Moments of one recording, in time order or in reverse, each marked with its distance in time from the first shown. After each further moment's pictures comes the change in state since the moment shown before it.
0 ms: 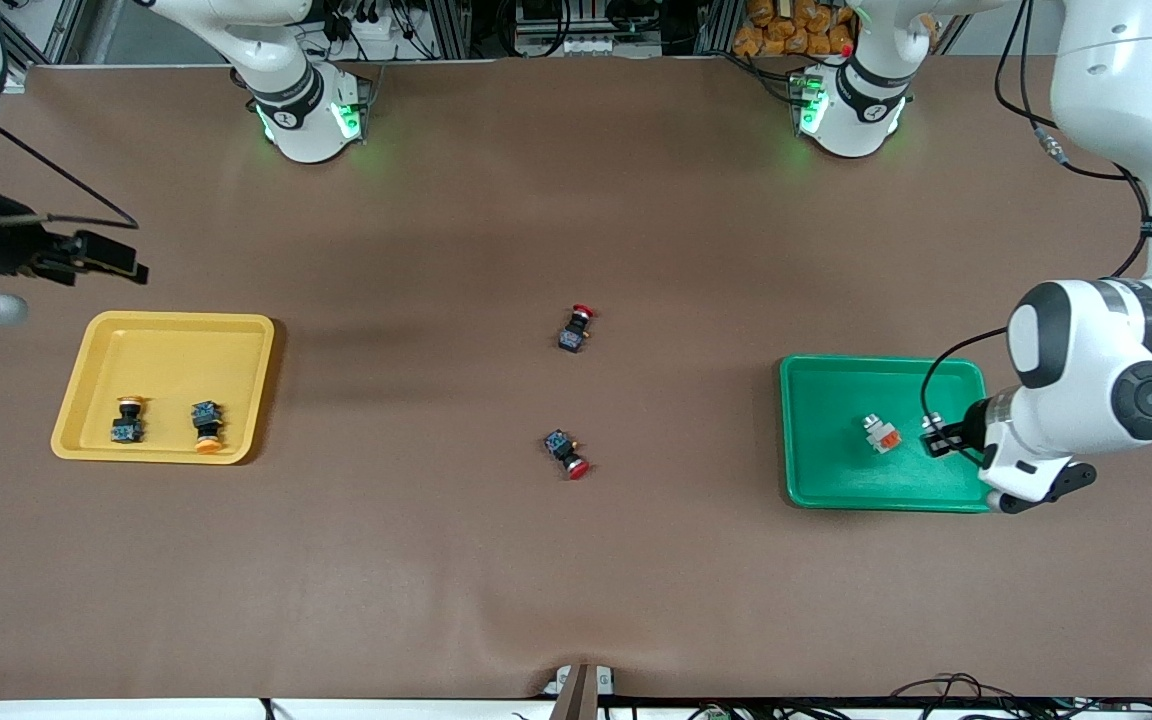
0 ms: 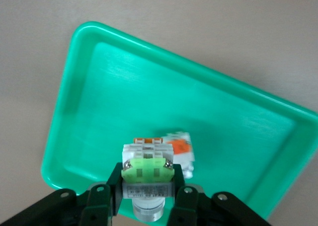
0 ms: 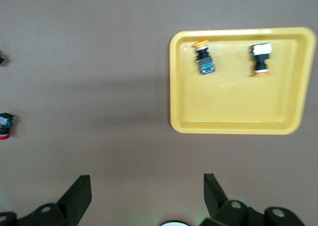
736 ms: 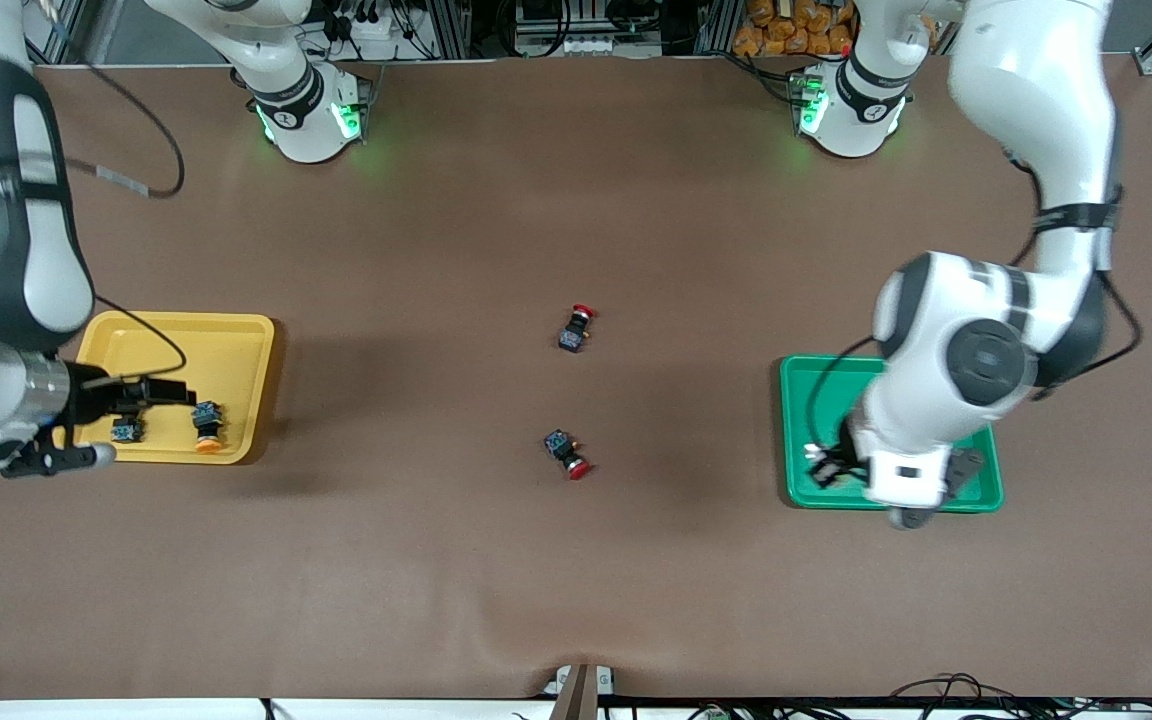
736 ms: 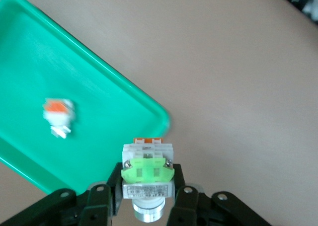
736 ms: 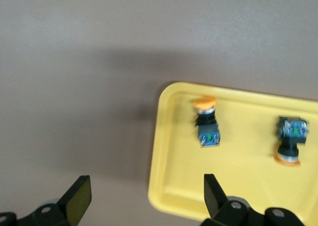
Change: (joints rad) left arm -0.243 0.026 0.007 0.213 0.000 -0.034 -0.493; right arm -0.043 0.354 -0.003 0.030 0.053 0.279 -0.222
